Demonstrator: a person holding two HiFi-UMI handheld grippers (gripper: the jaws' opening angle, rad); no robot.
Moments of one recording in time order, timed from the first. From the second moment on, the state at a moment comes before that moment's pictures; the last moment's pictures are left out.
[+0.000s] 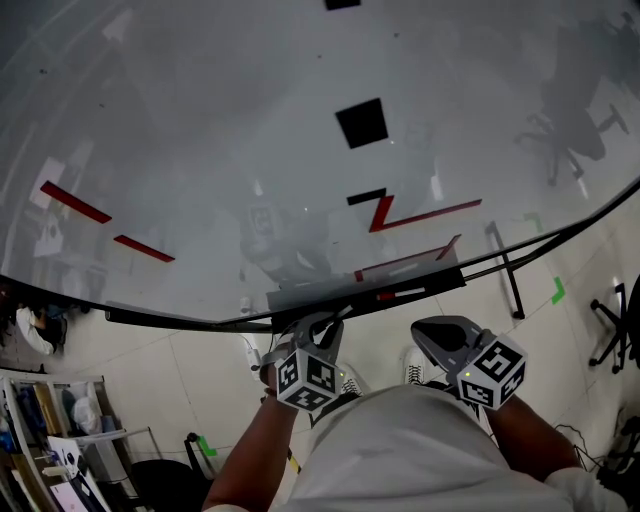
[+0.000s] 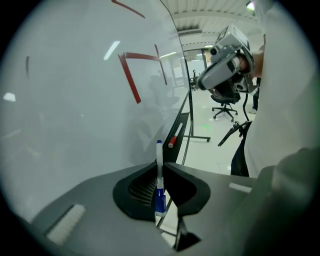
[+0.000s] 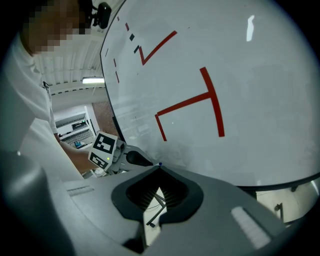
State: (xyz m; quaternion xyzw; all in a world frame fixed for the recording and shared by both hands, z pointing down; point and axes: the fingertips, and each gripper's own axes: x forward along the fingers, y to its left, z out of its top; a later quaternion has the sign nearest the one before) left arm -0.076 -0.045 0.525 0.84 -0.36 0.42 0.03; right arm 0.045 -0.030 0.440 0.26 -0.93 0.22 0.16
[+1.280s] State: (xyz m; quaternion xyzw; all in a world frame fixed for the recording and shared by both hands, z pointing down) left arm -0.064 -0.020 0.415 0.88 -0.40 0.03 0.23; right arm 0.036 -0.043 0.435 0.25 -0.92 0.26 0.13
